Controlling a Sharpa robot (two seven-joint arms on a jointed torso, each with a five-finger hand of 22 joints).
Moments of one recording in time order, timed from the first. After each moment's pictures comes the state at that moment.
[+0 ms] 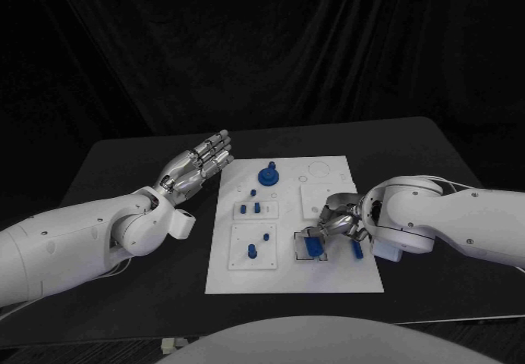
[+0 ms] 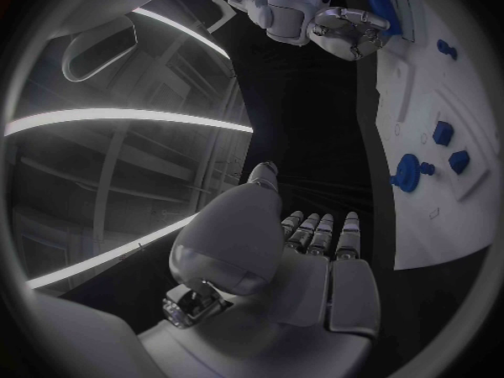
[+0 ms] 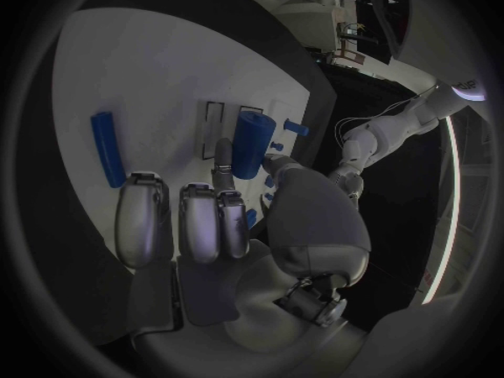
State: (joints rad) left arm 1.14 -0.82 -0.21 1.43 -0.16 0.02 0.65; left_hand 1.48 0.25 -0.22 0.26 0.51 0.04 0.06 0.01 0.01 0.00 0.12 0.02 0.01 0.00 0.10 0.00 0.00 0.14 0.00 0.19 0.00 0.01; right arm 1.23 -0.96 -0.21 1.82 -0.94 -0.03 -0.62; right_hand 1.02 -0.08 0.18 0.26 0.57 1.02 0.02 0.35 0.67 1.46 -0.05 1.57 1.31 1.47 -0.11 1.46 1.30 0.04 1.47 0.00 1.38 1.31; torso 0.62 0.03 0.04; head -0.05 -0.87
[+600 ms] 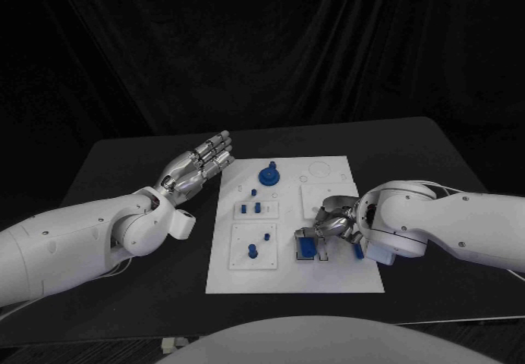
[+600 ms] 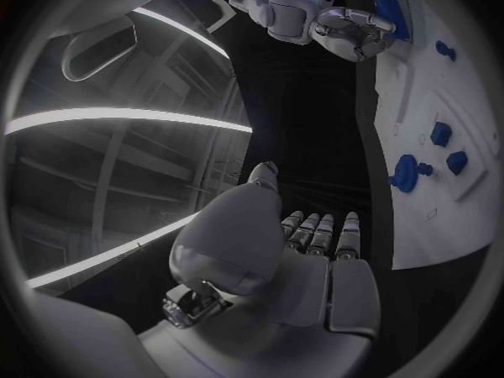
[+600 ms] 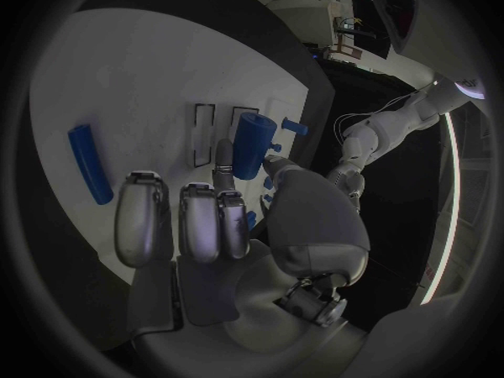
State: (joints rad) left arm 1.14 -0.82 -0.21 1.43 -0.16 0.02 0.65; left_hand 1.48 0.25 -0.22 0.26 0.51 0.04 0.06 0.01 0.01 0.00 0.12 0.02 0.01 0.00 0.10 0.00 0.00 0.14 0.00 0.19 0.00 0.01; right arm 1.21 -0.93 -0.21 1.81 -0.92 -0.08 -0.62; right_hand 0.99 -0.08 0.17 0.28 0.41 0.99 0.03 0.34 0.67 1.47 -0.05 1.57 1.31 1.46 -0.11 1.46 1.30 0.04 1.47 0.00 1.38 1.31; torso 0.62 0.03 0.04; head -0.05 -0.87
